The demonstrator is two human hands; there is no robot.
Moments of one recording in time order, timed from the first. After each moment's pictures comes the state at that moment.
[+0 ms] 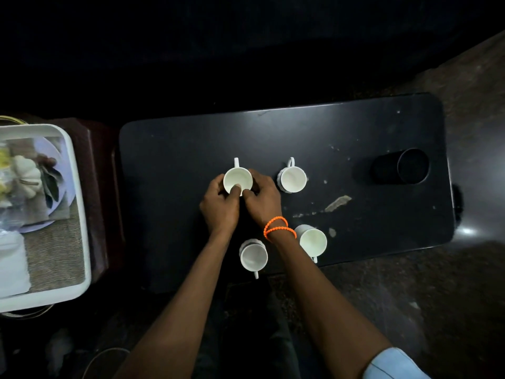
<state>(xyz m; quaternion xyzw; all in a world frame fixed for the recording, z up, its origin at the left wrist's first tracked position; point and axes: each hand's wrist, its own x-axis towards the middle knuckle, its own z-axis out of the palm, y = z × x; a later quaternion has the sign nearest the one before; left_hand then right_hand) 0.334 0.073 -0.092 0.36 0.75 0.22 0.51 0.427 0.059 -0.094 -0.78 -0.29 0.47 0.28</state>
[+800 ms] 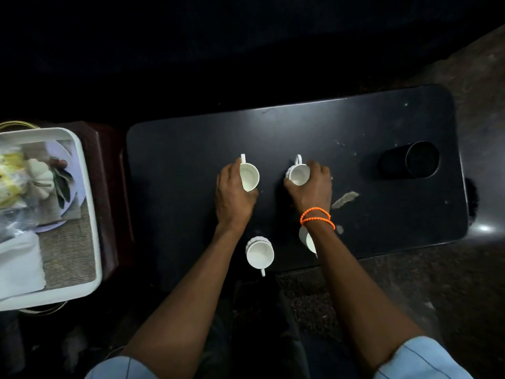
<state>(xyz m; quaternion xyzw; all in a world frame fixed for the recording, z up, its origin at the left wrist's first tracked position) 0.344 0.079 -0.103 0.65 0.66 0.13 0.35 0.508 0.036 -0.112 -0.89 -0.32 0.25 0.20</state>
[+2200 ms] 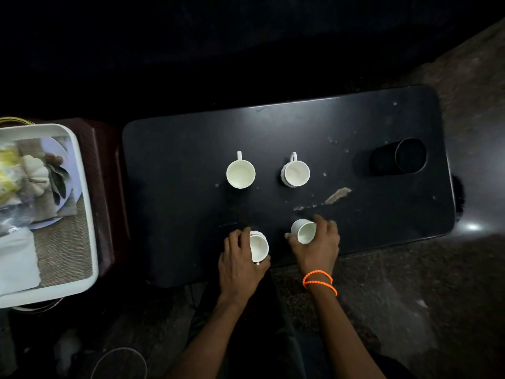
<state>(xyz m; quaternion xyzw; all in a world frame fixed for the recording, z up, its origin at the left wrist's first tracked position) 0.302 -0.075 -0.111 0.73 0.61 -0.04 0.32 0.474 -0.097 -0.092 -0.92 -0.27 0.25 0.11</state>
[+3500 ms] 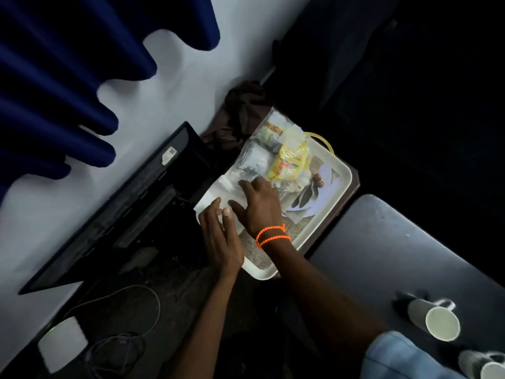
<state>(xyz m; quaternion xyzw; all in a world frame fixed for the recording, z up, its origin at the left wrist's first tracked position) -0.054 0.036 -0.041 0.23 0.86 0.44 0.11 -0.017 0.137 -0.054 -0.43 -0.85 0.27 0.12</state>
